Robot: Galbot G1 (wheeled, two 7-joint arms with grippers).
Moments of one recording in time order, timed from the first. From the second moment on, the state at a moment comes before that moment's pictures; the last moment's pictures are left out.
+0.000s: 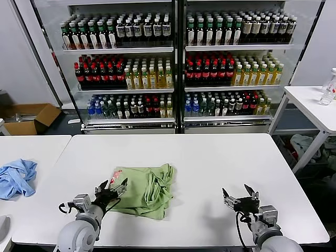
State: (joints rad) left arm 1.29 -1.19 -0.47 -1.88 -0.64 0.46 -0.14; right arm -1.49 1.08 0.50 2.15 0.44 -0.50 0.17
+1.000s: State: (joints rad) left arm 1.25 -1.23 -0.59 -1.78 -1.04 0.56 -0.09; right arm -1.53 1.07 0.56 2.21 0.46 -0.50 0.17
